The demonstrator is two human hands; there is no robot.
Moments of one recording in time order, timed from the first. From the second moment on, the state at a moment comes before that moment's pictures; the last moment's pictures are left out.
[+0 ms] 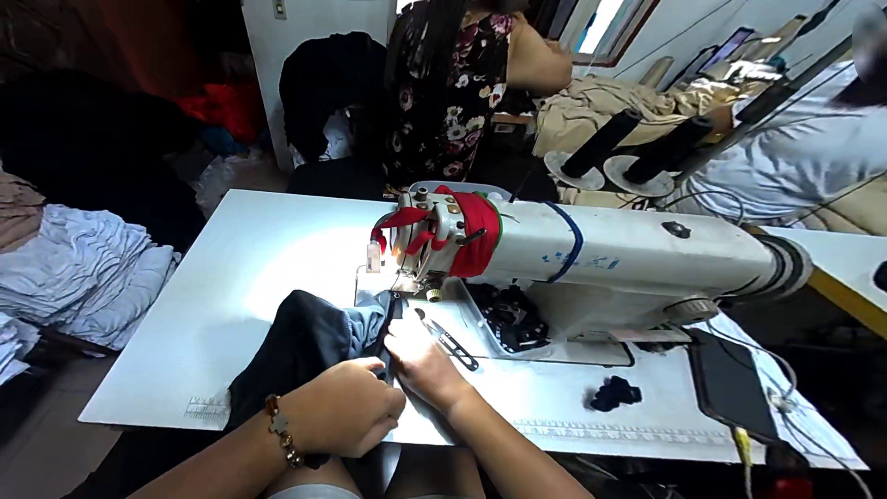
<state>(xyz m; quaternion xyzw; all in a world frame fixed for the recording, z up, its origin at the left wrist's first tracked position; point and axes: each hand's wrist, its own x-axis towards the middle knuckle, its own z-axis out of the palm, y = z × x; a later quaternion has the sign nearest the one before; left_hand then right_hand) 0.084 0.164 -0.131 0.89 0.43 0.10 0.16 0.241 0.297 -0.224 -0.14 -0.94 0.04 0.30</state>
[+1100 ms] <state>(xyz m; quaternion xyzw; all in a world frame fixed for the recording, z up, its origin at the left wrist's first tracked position) 0.098 0.201 -0.203 0.65 0.75 0.11 0.02 0.290 0.250 -0.229 -0.17 -0.94 0.08 0.29</state>
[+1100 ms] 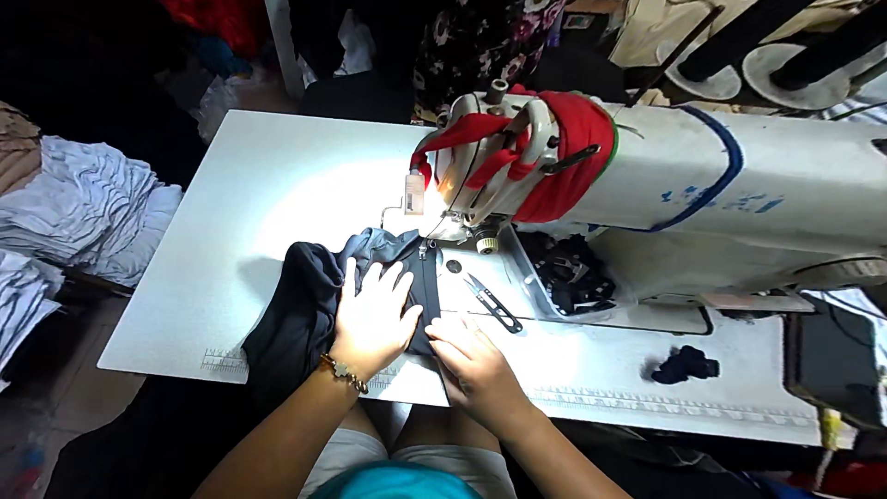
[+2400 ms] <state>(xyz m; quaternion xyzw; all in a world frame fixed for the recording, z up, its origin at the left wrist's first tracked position) 0.062 0.228 -0.197 0.69 0.71 0.11 0.05 0.254 0.298 -0.225 -0.19 -0.94 0.09 0.28</state>
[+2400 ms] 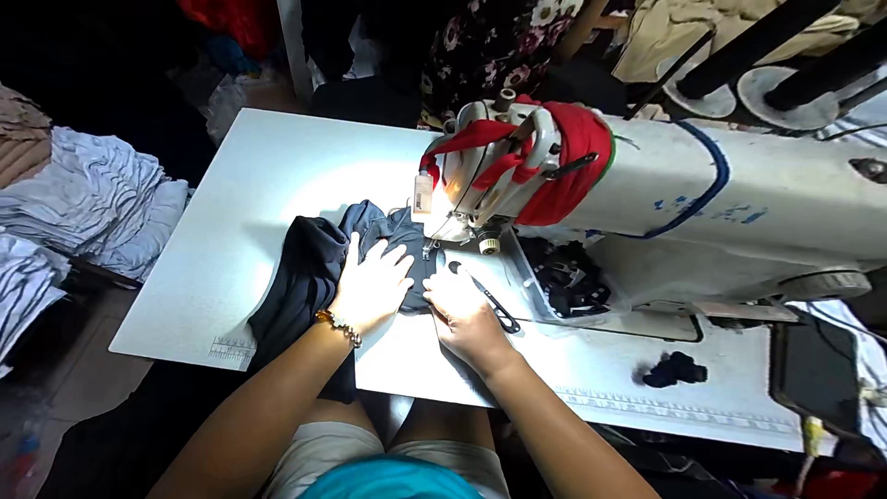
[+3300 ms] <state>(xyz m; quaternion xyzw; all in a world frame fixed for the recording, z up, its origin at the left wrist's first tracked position) 0.090 0.189 -0.210 0.69 0.70 0.14 0.03 0.287 0.268 -0.229 -0.15 -0.94 0.11 0.28</state>
